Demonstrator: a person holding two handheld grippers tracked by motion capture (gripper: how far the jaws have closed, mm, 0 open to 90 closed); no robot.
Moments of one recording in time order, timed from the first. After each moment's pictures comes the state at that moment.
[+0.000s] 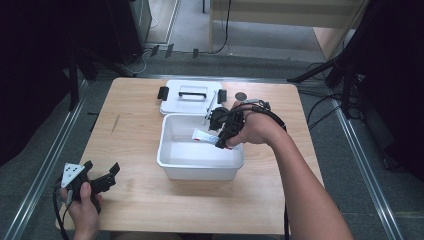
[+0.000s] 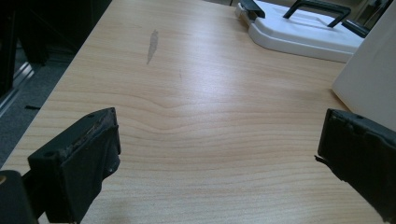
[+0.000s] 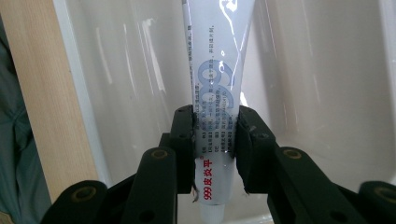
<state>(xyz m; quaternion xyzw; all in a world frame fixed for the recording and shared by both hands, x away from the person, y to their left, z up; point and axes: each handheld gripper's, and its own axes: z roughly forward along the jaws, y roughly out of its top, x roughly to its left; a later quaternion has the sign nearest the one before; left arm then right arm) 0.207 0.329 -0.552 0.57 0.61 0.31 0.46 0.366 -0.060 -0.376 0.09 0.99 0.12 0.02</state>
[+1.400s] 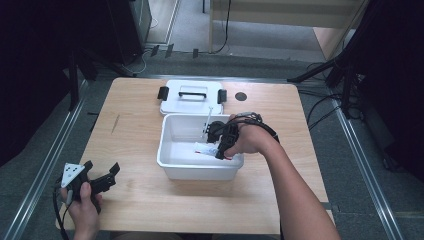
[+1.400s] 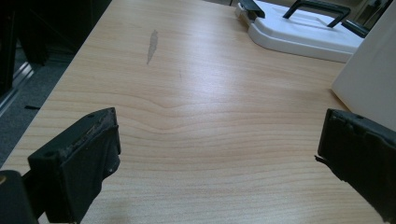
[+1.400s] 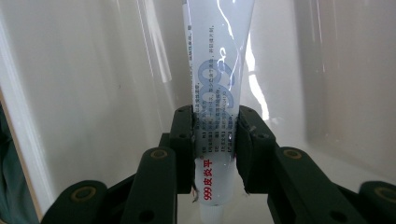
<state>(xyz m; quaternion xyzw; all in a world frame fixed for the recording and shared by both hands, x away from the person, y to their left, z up) 0.207 0.329 -0.552 0.57 0.61 0.31 0.46 0.366 -0.055 -0.427 0.08 0.99 0.08 0.00</state>
